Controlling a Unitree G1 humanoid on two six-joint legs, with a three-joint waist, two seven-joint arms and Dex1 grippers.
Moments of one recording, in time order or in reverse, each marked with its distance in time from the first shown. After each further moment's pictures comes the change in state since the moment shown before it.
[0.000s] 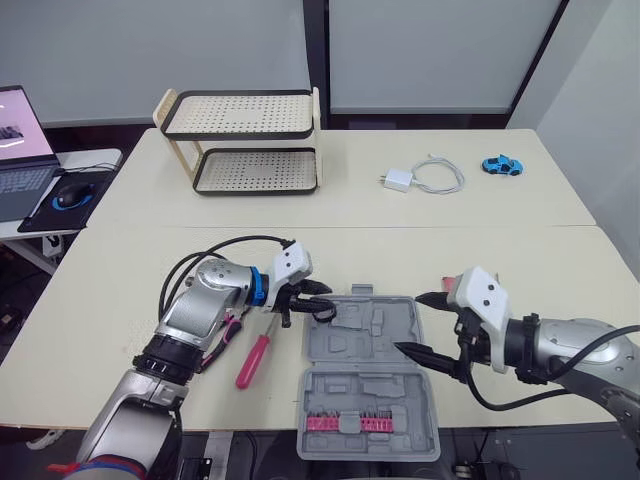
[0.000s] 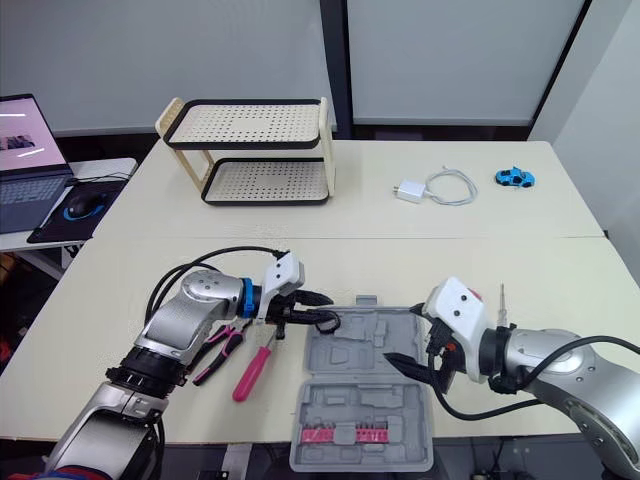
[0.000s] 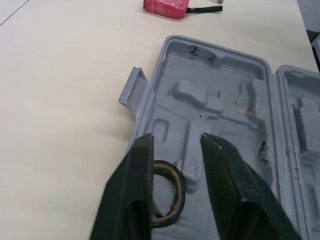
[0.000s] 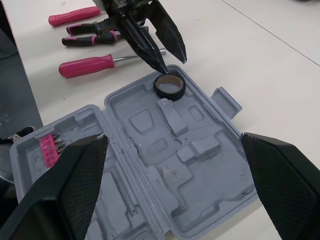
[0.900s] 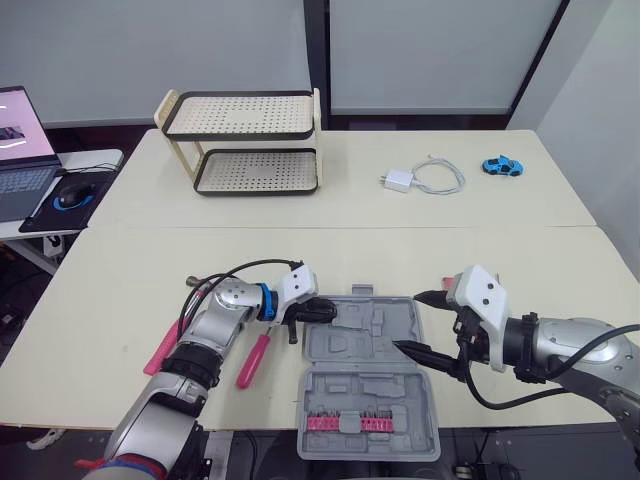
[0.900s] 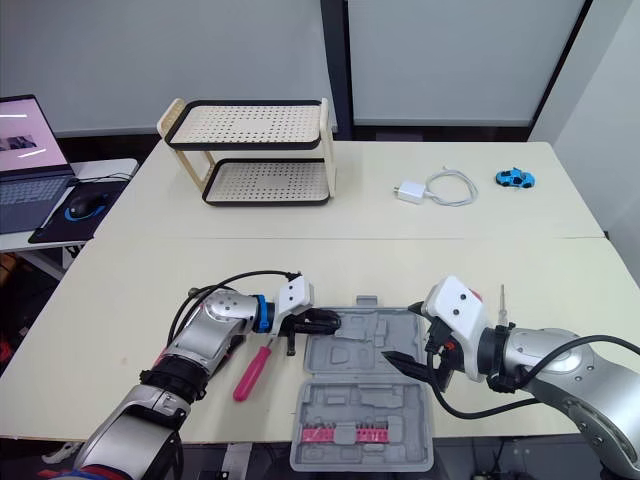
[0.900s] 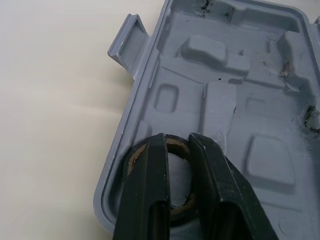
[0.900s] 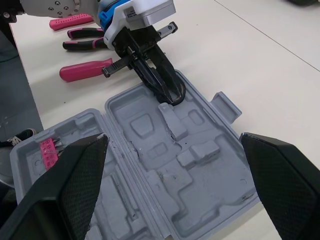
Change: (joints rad) left arm -0.003 -0.107 -0.029 0.331 0.121 -0.340 0.044; right arm -0.007 0.007 0.001 0.000 0.005 0.000 -0.009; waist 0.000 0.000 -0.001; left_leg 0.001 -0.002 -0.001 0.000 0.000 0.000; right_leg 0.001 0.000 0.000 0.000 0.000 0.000
